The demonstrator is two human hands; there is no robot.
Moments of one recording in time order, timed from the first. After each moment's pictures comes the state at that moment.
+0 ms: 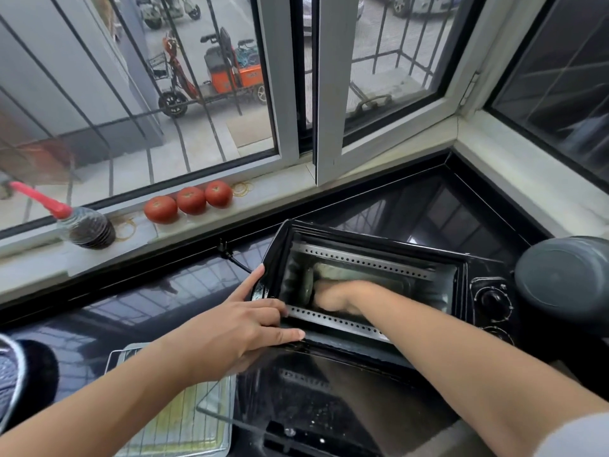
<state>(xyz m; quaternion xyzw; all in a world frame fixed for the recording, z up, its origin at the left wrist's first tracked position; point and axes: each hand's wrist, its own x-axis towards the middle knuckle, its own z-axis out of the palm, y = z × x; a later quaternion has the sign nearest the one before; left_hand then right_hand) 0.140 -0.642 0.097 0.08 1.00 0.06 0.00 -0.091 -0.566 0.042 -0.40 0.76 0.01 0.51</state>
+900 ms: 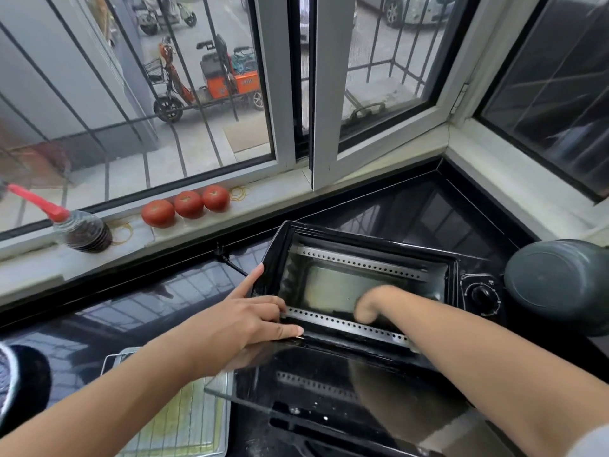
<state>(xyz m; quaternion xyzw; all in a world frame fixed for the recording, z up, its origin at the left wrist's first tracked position) 0.133 -0.640 0.106 0.05 0.99 0.10 -0.02 -0.135 -0.529 0.035 -0.45 0.72 0.30 0.44</state>
